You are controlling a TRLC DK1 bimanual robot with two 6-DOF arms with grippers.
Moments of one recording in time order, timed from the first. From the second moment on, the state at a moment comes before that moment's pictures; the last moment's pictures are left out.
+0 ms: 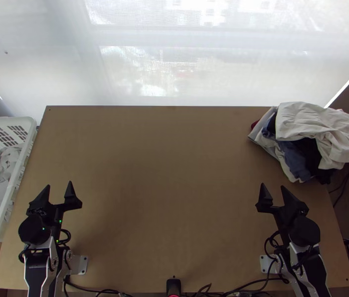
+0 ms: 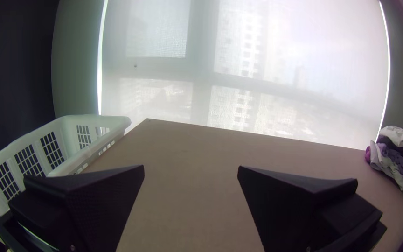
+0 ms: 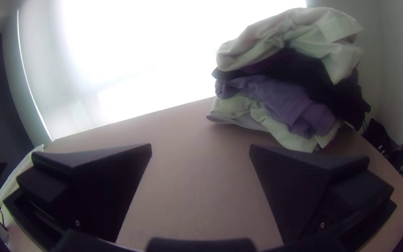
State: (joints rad) left arm 0.12 0.00 0.08 -0.21 -0.06 -0.10; right arm 0.29 0.00 0.09 -0.27 0.23 0.33
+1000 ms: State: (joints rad) left arm 0.12 0.00 0.08 -0.21 -0.06 -0.10; right arm 0.36 0.11 0.29 -0.18 0.35 -0.11
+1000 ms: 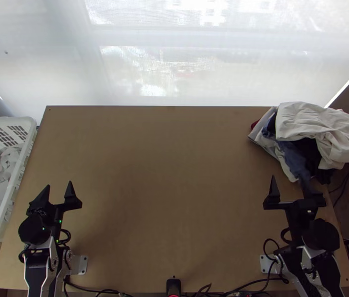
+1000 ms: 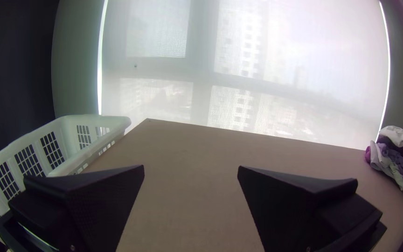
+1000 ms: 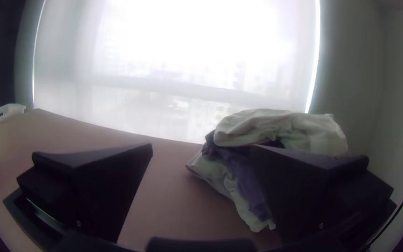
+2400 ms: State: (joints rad) left arm 0.36 0.62 0.64 -0.30 -0.17 -0.05; right arm 0.31 0.69 1.06 -1.04 0.42 -0.03
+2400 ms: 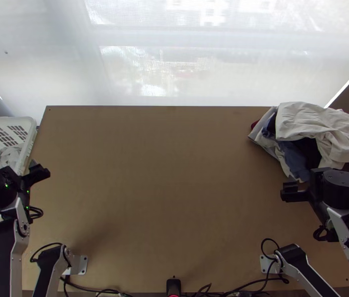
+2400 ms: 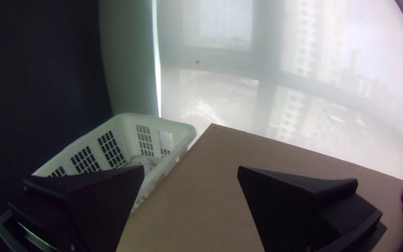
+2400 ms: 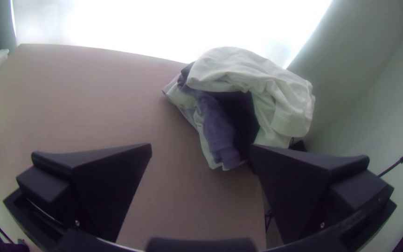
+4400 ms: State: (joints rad) left arm 0.75 2.79 2.26 -0.51 -0.16 -0.17; right arm 0.10 0.80 1.17 -1.40 0.41 -0.12
